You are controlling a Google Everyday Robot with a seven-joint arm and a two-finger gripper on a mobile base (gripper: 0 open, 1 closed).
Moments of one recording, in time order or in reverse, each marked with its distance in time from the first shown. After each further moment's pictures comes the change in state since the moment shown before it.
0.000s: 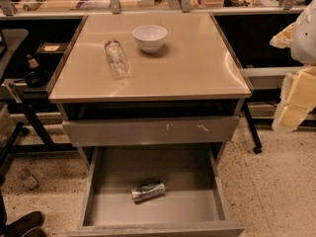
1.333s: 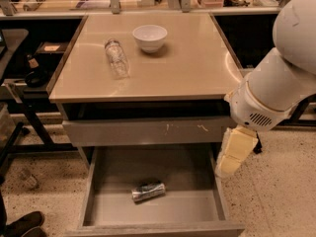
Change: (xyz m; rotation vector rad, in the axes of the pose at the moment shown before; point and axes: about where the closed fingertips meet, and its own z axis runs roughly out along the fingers) arm -0.034 0.062 0.121 -0.138 -0.062 0.066
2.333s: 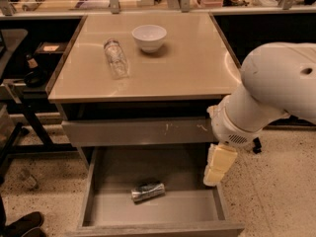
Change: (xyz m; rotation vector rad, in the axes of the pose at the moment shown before) arm -0.003 -0.003 0.064 0.028 -0.007 -0.113
